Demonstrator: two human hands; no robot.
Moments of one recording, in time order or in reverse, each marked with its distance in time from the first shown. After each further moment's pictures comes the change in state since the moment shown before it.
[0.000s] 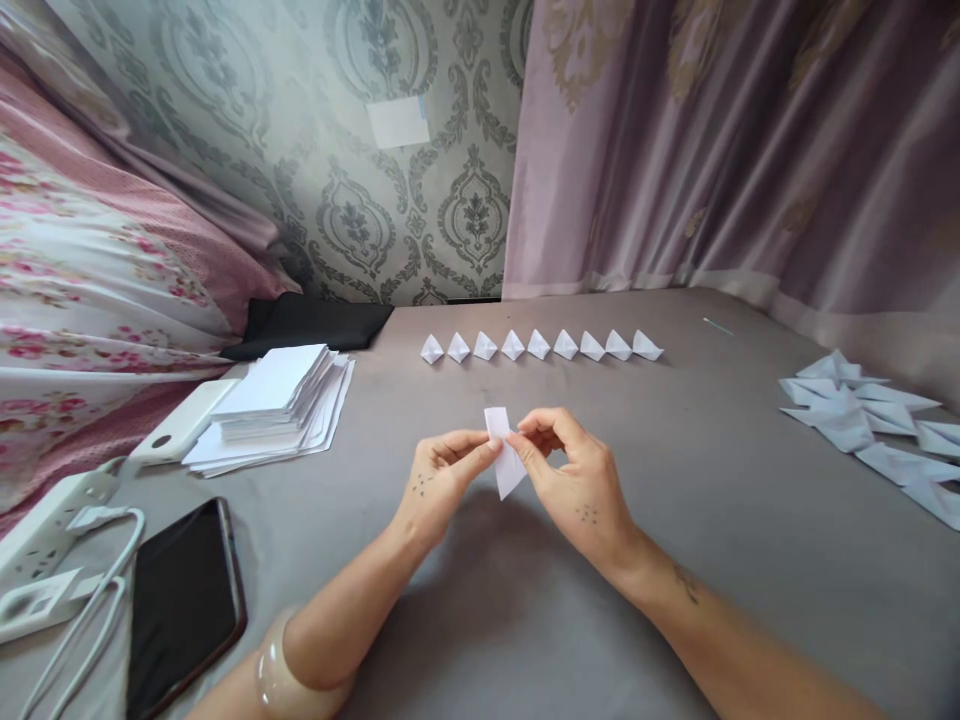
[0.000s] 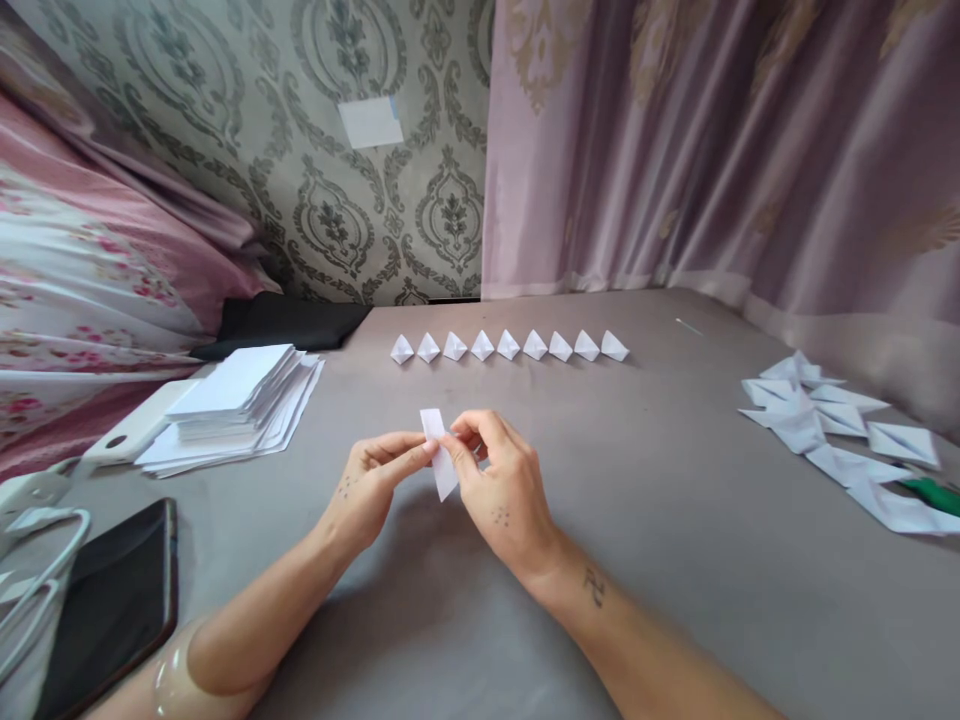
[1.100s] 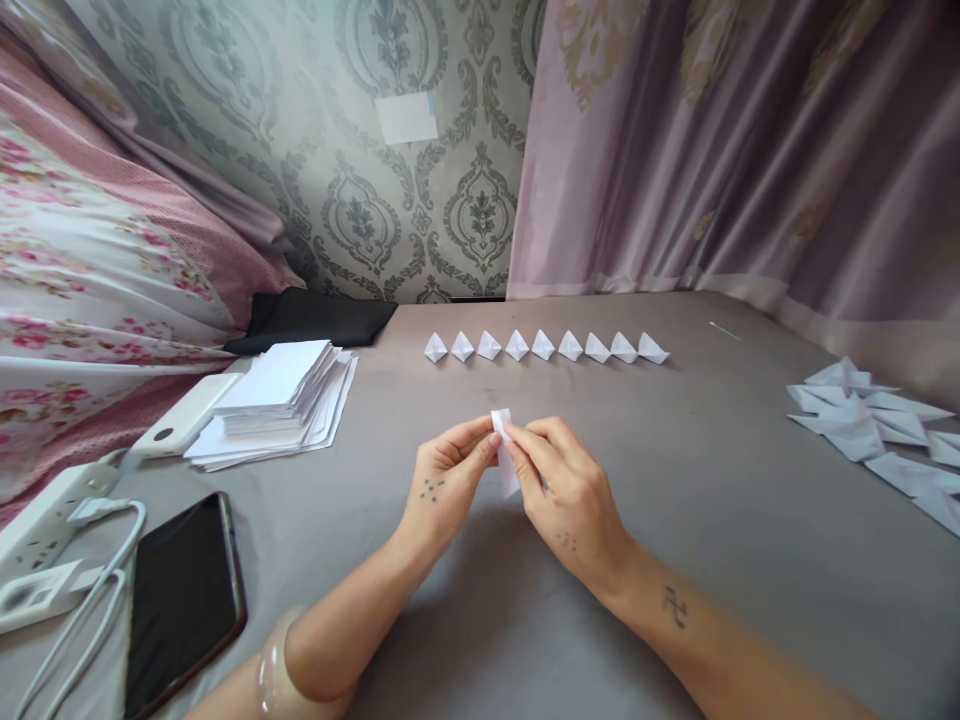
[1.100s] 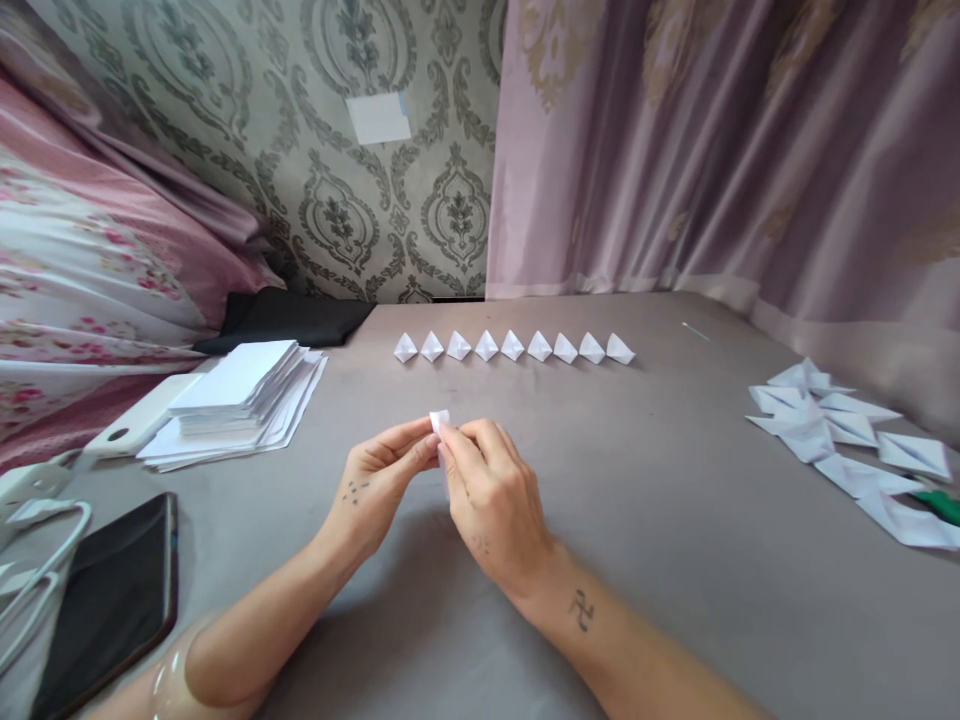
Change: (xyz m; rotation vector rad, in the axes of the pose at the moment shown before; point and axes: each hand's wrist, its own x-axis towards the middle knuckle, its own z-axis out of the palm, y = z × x) left_hand 0.000 -0.005 0.006 -0.098 0.054 0.081; right_hand -0.007 0.004 0.008 -0.374 0.034 -0.370
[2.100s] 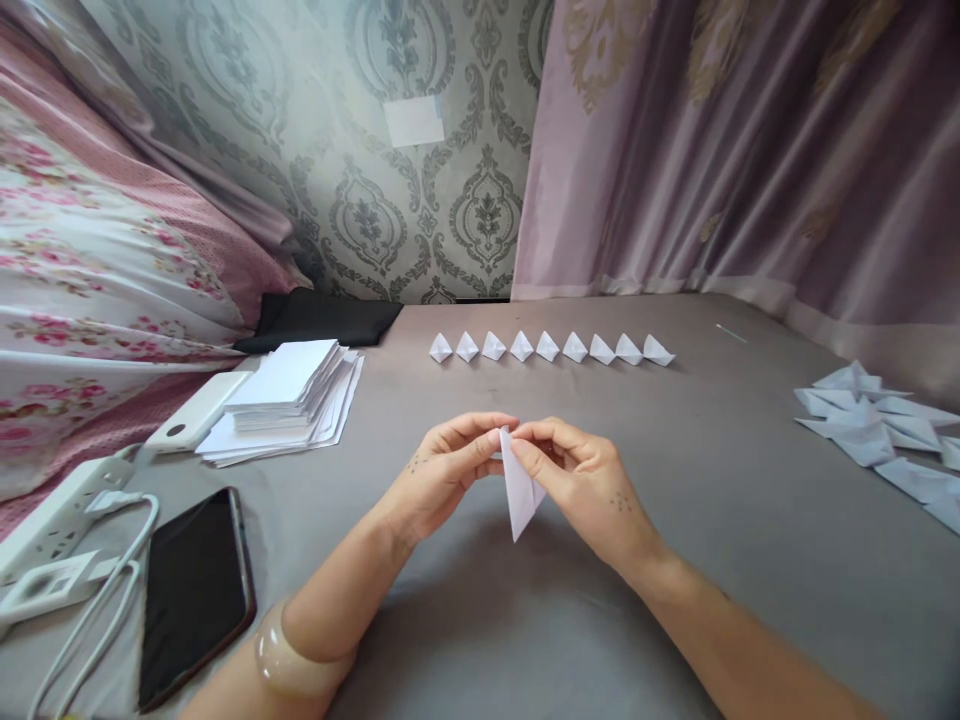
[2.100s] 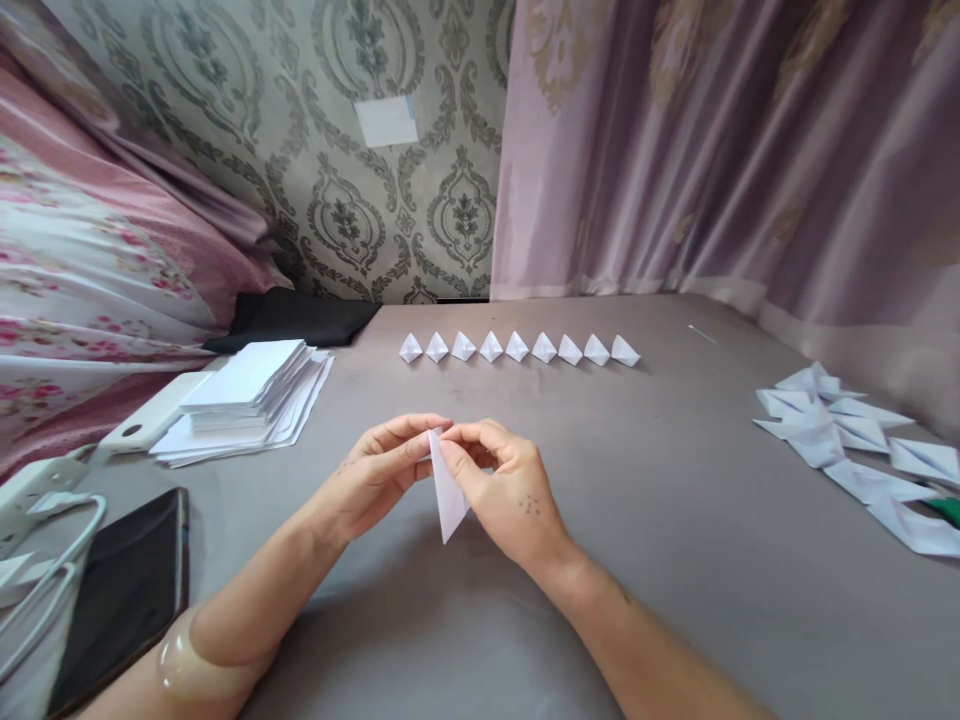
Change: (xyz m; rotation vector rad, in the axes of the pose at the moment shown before) left_hand 0.007 0.020 -0.015 -0.192 -0.278 -0.183; right_hand 0.017 -0.005 -0.016 0.700 -0.193 0.538
